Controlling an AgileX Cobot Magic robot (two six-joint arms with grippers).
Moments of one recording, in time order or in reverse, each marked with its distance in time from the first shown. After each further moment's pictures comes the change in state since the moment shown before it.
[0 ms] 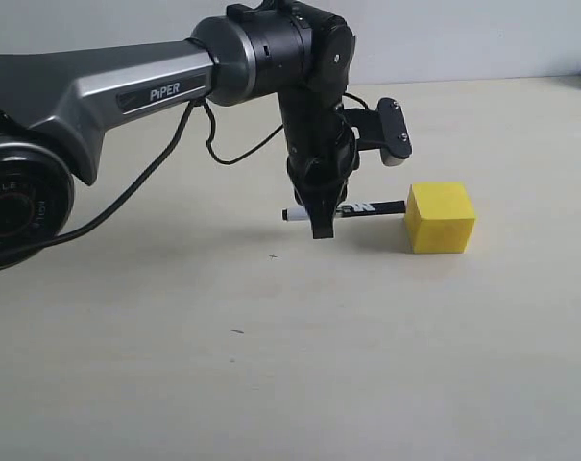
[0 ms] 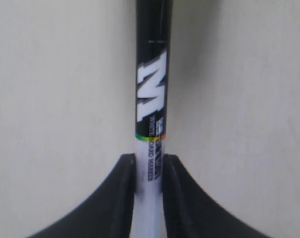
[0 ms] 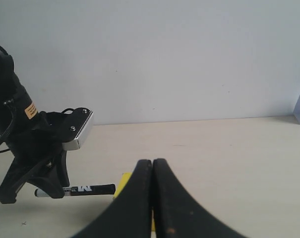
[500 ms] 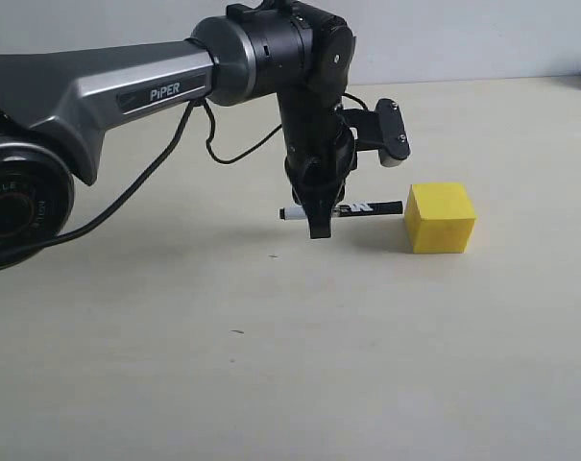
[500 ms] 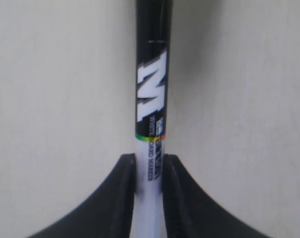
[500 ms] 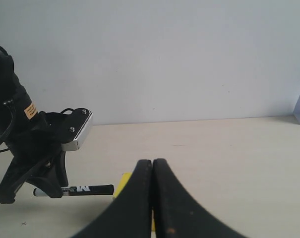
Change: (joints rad) left arm 0.000 0.000 0.000 0.014 0.006 0.000; right arm 0.000 0.000 0.000 0.000 0.000 0.000
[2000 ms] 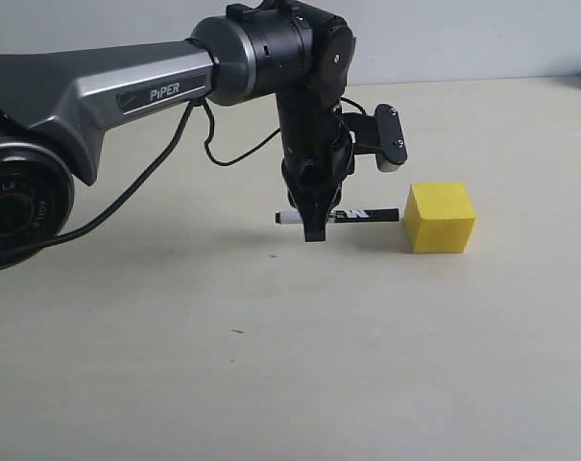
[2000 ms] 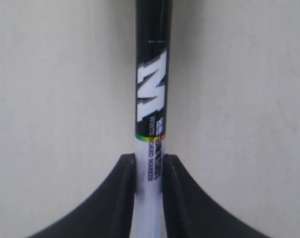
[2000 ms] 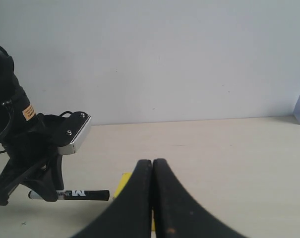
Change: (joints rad) left arm 0.000 0.000 0.000 0.000 0.038 0.022; right arm 0.000 0.000 0.000 0.000 0.000 0.000
